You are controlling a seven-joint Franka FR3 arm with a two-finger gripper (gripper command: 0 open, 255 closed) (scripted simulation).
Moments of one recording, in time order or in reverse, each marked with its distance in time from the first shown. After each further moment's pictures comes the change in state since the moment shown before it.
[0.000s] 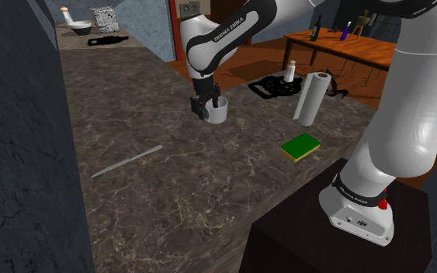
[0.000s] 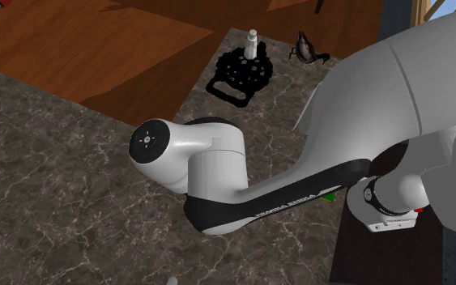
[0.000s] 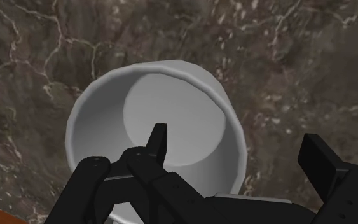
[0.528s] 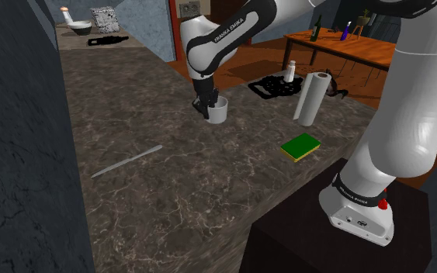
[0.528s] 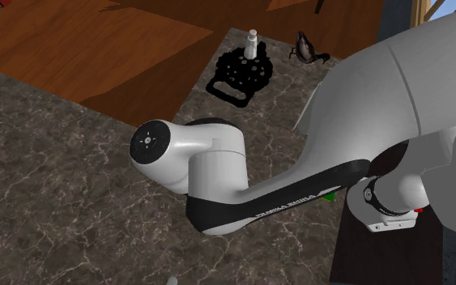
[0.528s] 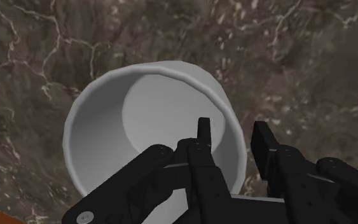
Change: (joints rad) arm 0.000 0.001 0.000 -0.003 0.000 0.005 0.001
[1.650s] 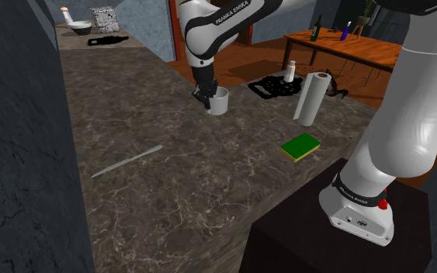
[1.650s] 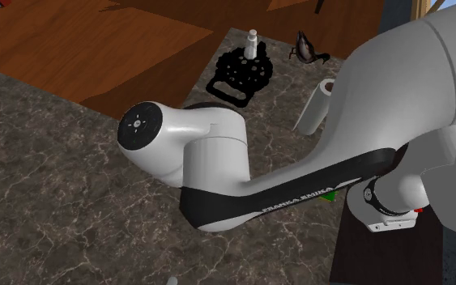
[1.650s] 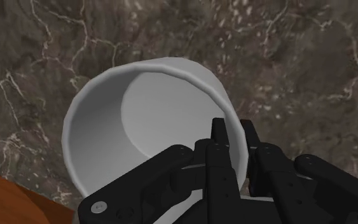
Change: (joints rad) arm -0.002 -0.050 0.000 0.048 0.007 -0.097 -0.011
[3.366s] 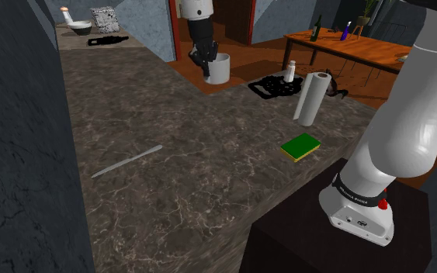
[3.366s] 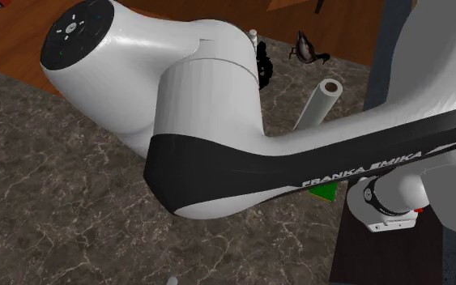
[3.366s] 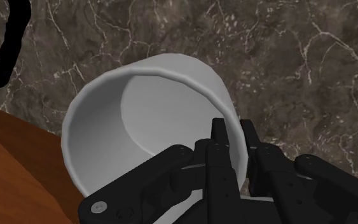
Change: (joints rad) arm 0.002 -0.081 0.003 0.246 0.012 -0.327 -0.018
